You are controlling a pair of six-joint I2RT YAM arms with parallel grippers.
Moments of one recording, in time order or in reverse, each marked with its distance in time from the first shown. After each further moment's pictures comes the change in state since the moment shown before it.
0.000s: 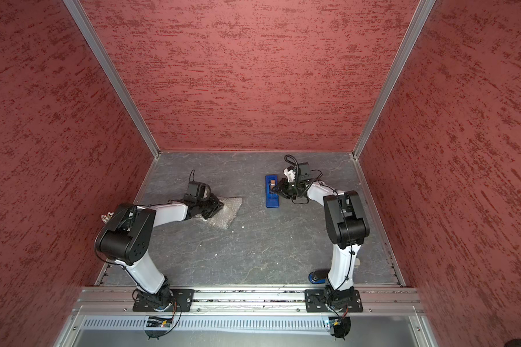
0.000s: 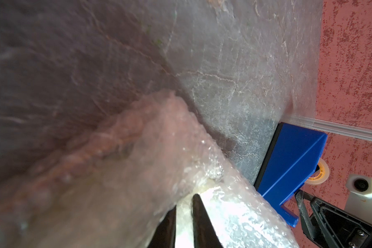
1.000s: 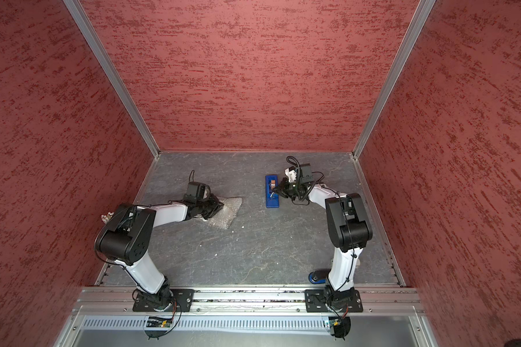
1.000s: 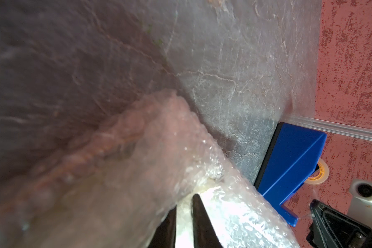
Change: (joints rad) left arm 0.001 0.000 -0.011 0.014 0.002 0.000; right arm 0.001 -0.071 -0.076 0.087 -0.032 0.116
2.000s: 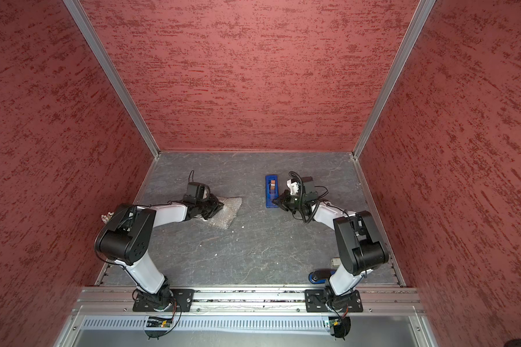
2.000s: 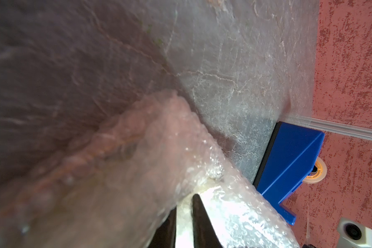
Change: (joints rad) left arm 0.005 0.002 -0.007 0.014 0.012 0.000; right arm 0.060 -0.225 -0.316 0.177 0.032 0.134
